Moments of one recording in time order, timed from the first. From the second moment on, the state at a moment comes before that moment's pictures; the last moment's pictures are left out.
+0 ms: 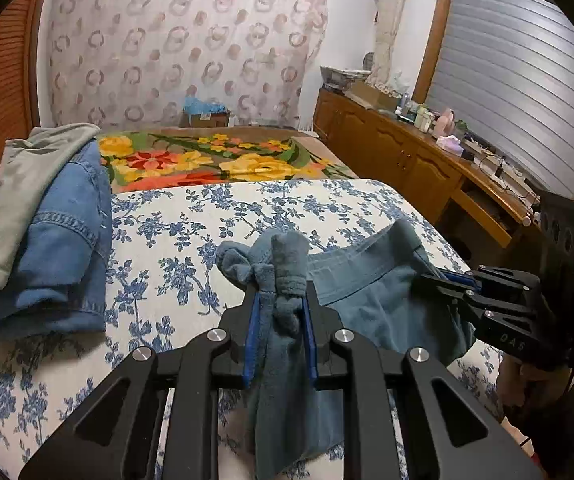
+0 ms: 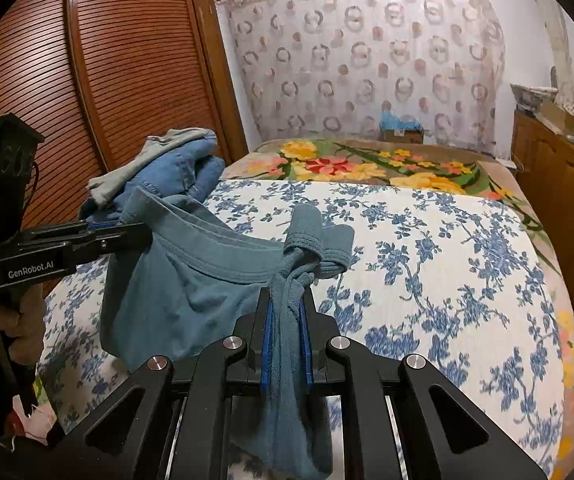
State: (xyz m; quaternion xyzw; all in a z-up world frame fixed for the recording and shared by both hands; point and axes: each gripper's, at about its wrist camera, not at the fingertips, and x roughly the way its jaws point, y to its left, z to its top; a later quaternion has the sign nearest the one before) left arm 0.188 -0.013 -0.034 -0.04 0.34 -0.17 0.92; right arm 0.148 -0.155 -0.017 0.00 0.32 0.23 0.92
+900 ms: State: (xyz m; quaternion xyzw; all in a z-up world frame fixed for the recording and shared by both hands) left arm 0.187 0.034 0.060 -0.04 0.27 -0.13 0.95; right arm 0.191 -0.127 0.062 -0.03 0.23 0.29 0.93
